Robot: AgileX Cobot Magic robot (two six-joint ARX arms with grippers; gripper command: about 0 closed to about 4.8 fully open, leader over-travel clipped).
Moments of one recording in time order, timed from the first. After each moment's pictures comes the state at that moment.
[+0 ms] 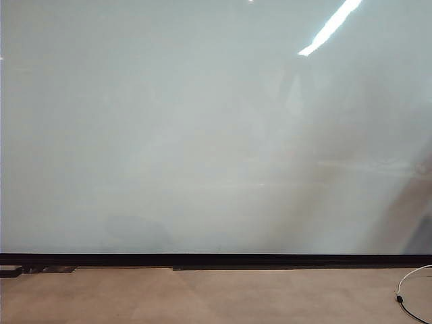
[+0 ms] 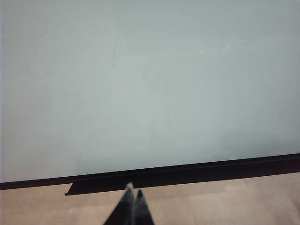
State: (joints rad) left arm 0.04 0.00 0.00 -0.06 0.07 0.12; right arm -0.51 2.01 0.67 1.40 -0.69 0.04
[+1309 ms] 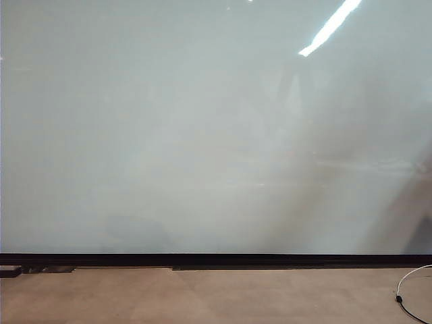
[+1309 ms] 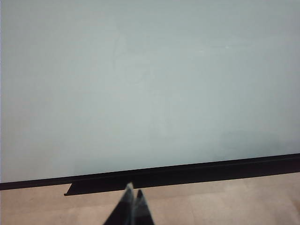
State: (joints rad) left arm 0.04 0.00 0.00 -0.06 0.07 0.12; right arm -0.51 2.01 0.67 1.40 -0.68 0.05
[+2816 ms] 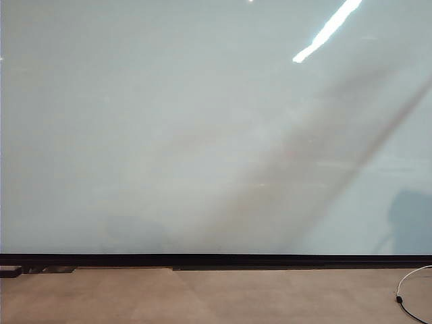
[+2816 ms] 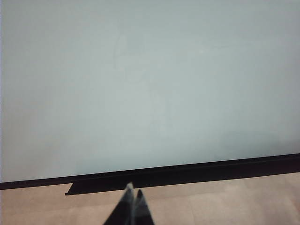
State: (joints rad) left arm 0.04 0.00 0.00 -0.06 0.07 0.12; right arm -0.41 0.53 0.48 0.08 -0.23 -0.04
